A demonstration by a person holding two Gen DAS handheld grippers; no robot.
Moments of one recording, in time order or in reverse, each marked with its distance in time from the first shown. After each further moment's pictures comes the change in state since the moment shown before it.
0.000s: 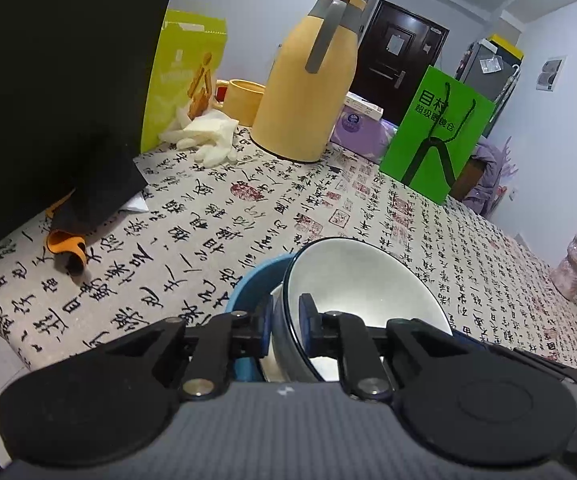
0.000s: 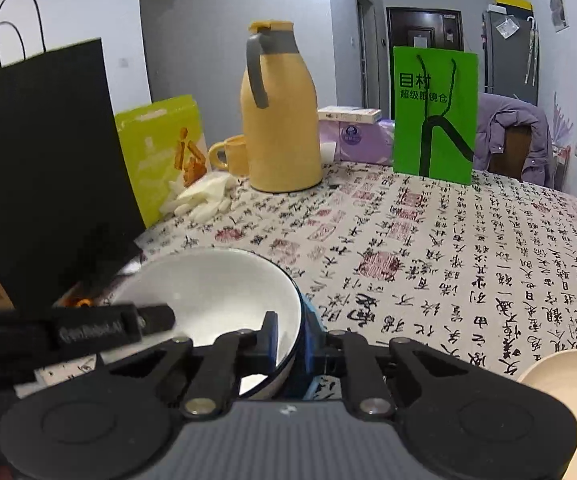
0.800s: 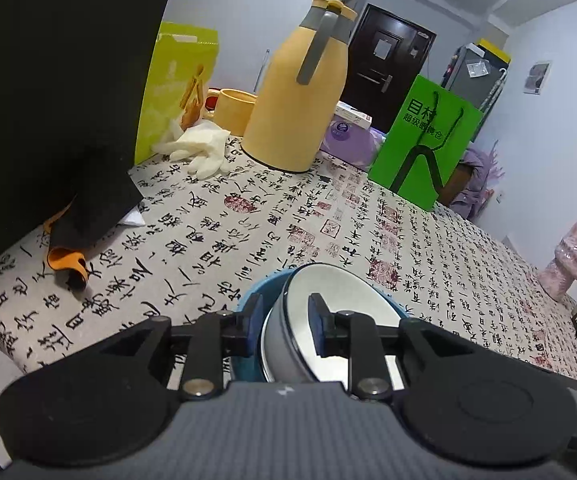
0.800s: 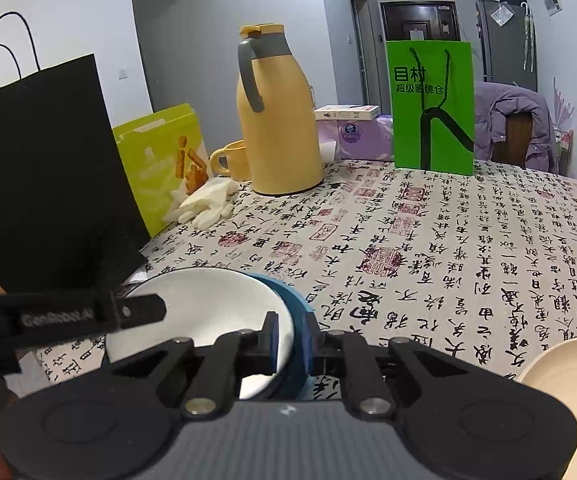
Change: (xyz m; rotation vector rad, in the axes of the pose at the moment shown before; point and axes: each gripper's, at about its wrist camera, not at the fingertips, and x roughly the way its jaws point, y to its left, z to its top) left arm -0.010 0.007 0.009 0.015 -0.015 -0.038; right arm -0.004 -0.009 -0.001 0.052 -0.010 0.037
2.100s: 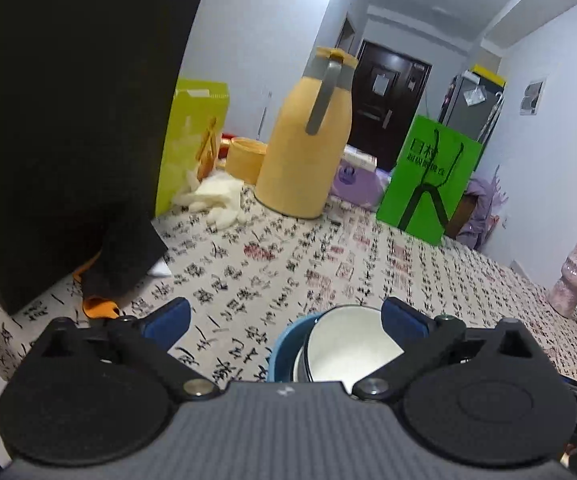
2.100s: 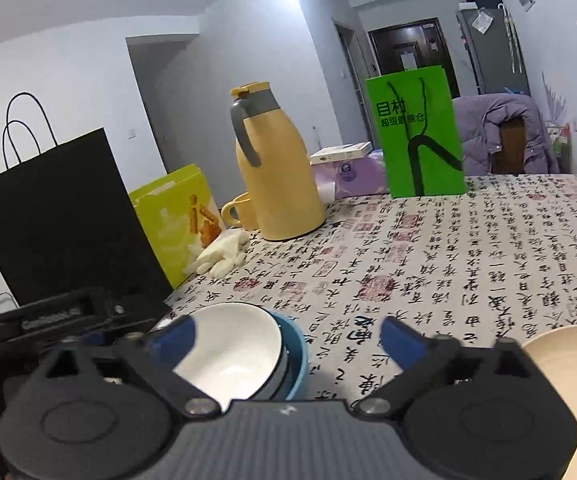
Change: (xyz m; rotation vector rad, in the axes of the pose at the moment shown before) left arm -0.026 0.012 0.005 0.040 -0.149 0.028; right arm -0.051 -0.027 -0.006 0.104 -0.154 0.069
